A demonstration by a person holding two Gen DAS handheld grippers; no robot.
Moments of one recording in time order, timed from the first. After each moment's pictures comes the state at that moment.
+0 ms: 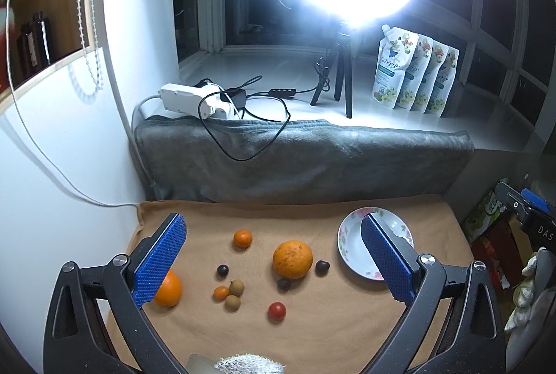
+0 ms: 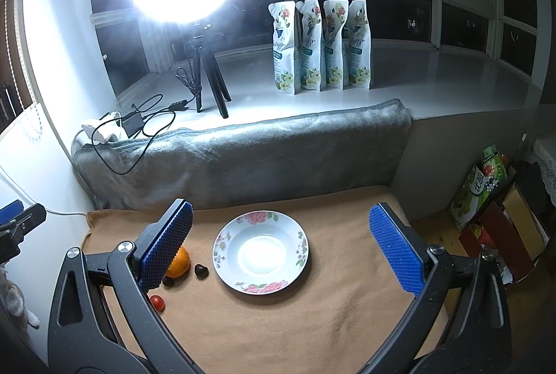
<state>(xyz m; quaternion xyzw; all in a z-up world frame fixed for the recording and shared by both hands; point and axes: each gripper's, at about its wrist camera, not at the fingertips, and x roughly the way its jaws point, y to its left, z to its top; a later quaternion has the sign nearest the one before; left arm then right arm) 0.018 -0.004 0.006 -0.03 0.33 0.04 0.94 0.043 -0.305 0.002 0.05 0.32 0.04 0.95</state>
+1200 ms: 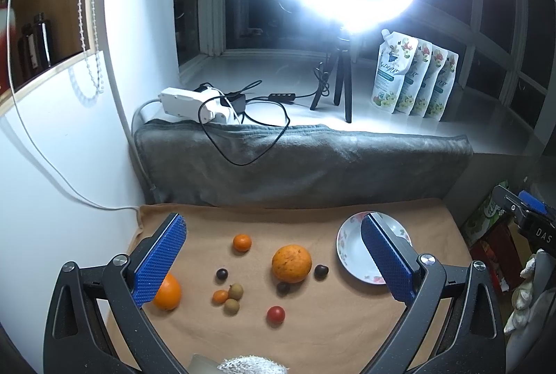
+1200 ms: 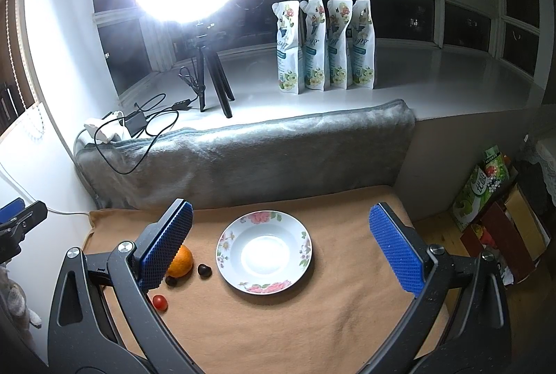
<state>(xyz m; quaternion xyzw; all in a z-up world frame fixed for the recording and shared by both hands) 0.019 -0.003 0.010 -0.04 0.32 0.04 0.94 0.046 -0.302 0.001 0.05 0.32 0.05 0.94</state>
